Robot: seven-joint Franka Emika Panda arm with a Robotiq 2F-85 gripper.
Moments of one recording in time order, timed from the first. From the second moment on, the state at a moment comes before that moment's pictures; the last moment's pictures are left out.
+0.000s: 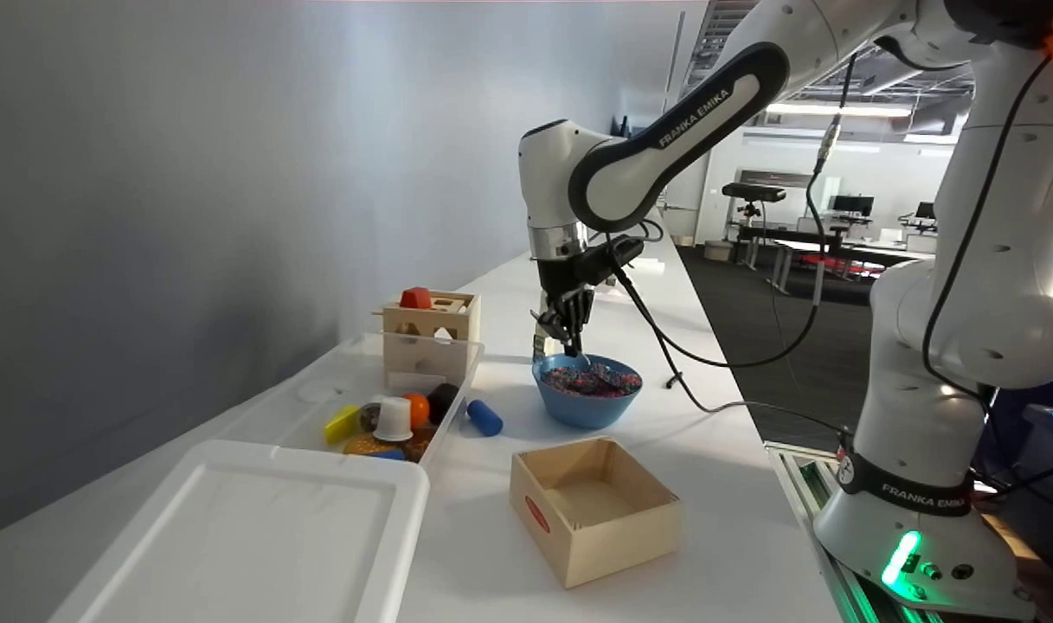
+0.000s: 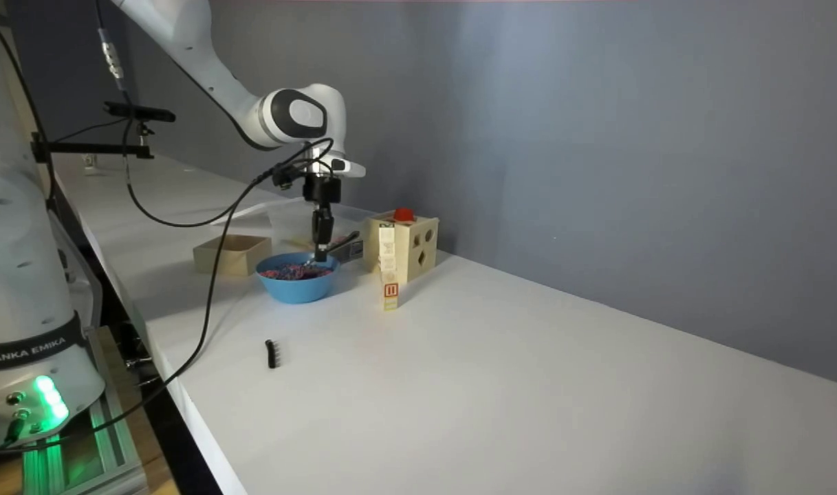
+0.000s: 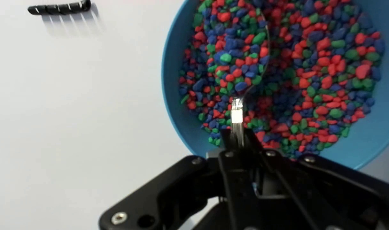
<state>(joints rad) -0.05 -0.06 -0.07 -2.33 -0.28 2.12 0.47</state>
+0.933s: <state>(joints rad) -0.09 0.03 -0.09 -2.15 -0.18 2.03 0.53</state>
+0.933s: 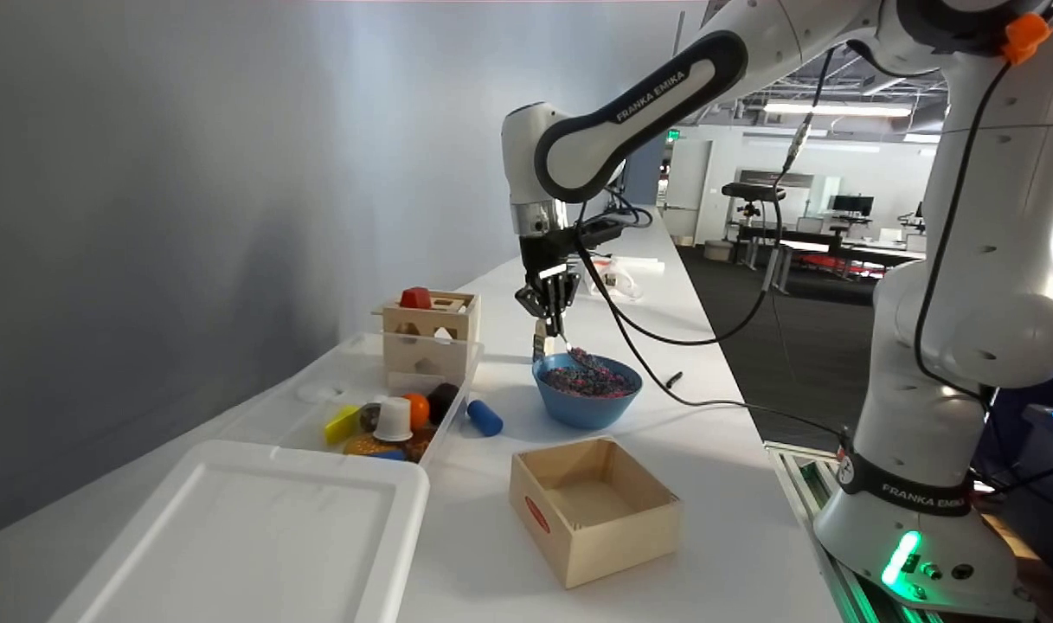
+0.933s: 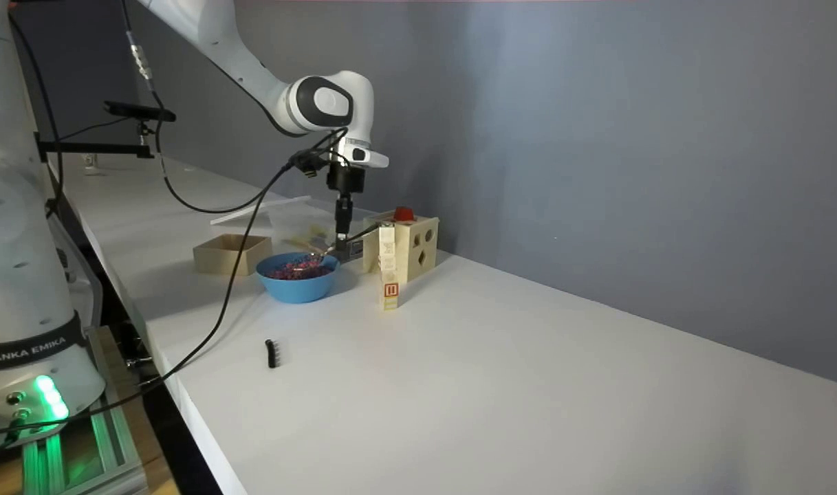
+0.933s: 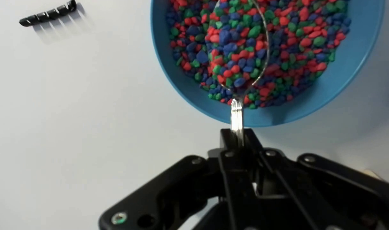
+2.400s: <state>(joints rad) 0.01 0.19 -0.06 -1.88 -0.22 1.61 0.70</state>
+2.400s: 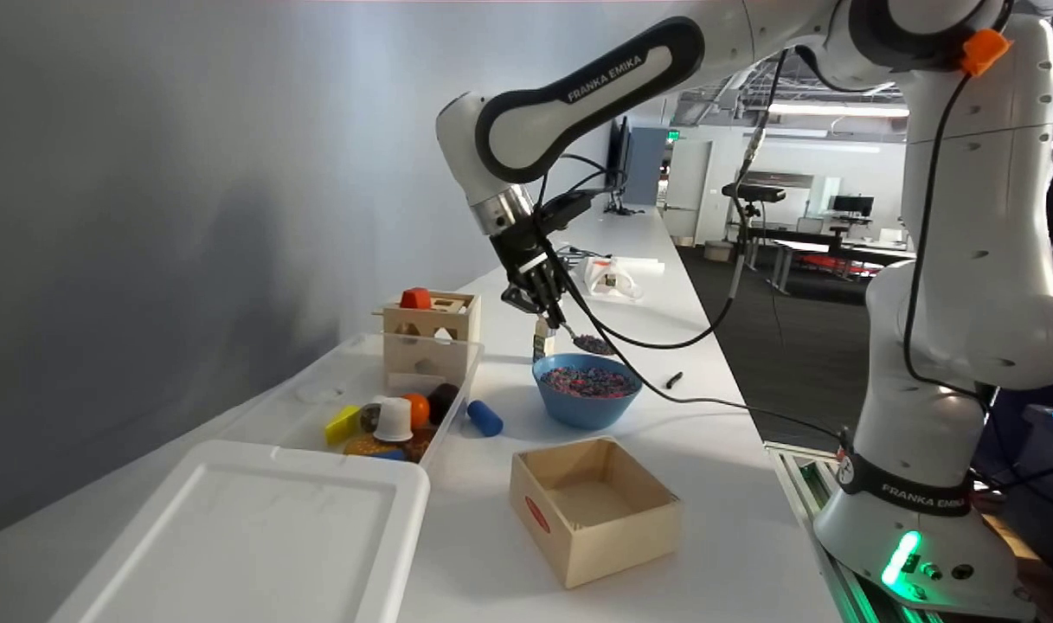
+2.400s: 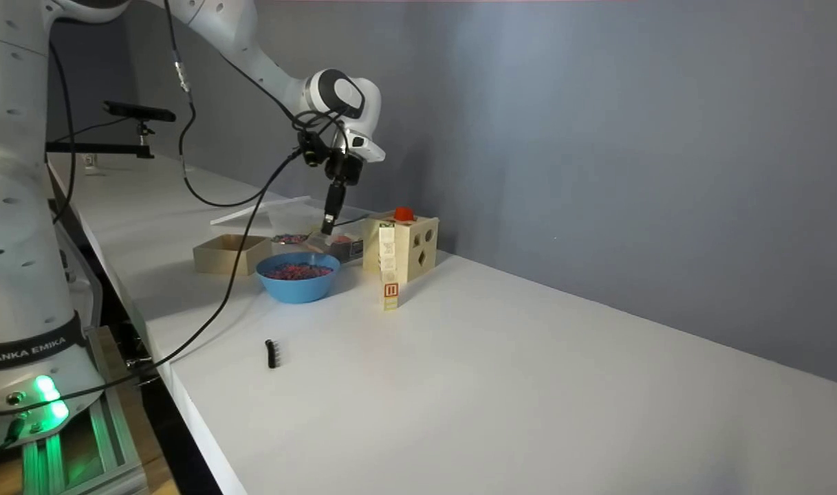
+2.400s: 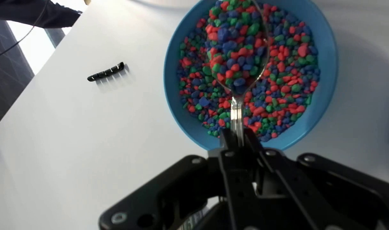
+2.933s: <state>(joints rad) 0.07 0.19 -0.01 -1.90 -0.19 1.61 0.74</state>
